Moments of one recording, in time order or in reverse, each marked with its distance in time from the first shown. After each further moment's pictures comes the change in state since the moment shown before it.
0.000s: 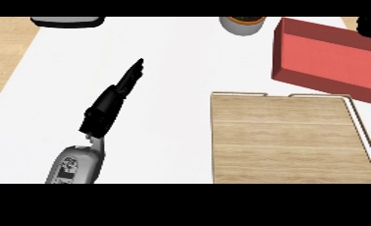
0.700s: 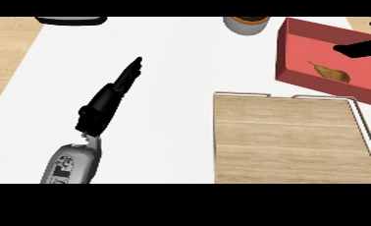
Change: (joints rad) left arm -0.010 0.015 0.014 -0.007 0.019 -0.031 0.004; right arm -0.115 0.017 -0.173 0.436 -0.140 -0.068 -0.159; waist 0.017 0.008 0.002
